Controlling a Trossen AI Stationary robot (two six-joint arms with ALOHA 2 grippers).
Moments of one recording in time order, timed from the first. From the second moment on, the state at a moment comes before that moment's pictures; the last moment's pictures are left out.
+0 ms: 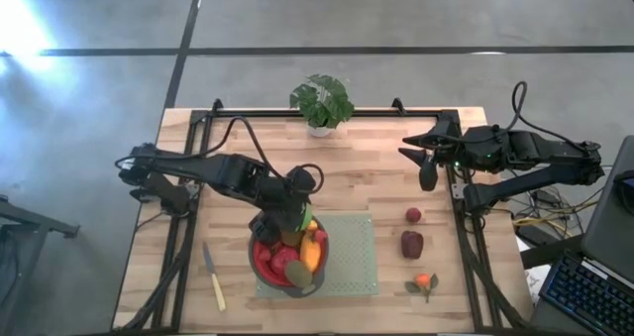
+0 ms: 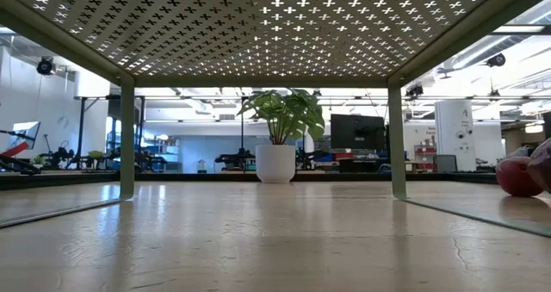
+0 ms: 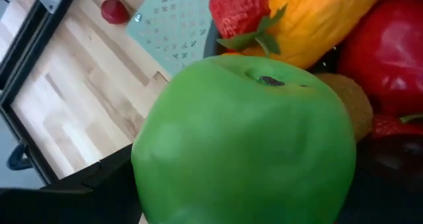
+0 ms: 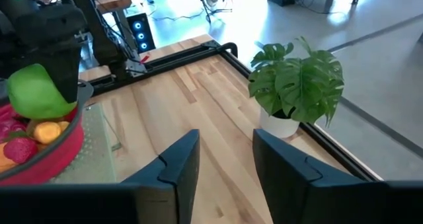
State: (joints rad) left arm -0.23 1.61 1.76 -1.16 -0.08 0.66; right arm 0.09 0.84 1.12 -0.70 0.45 0.33
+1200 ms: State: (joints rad) left arm -0.29 1.63 1.76 -1.22 -0.23 0.70; right arm 0.09 0.85 1.12 -0.70 0.46 0.29
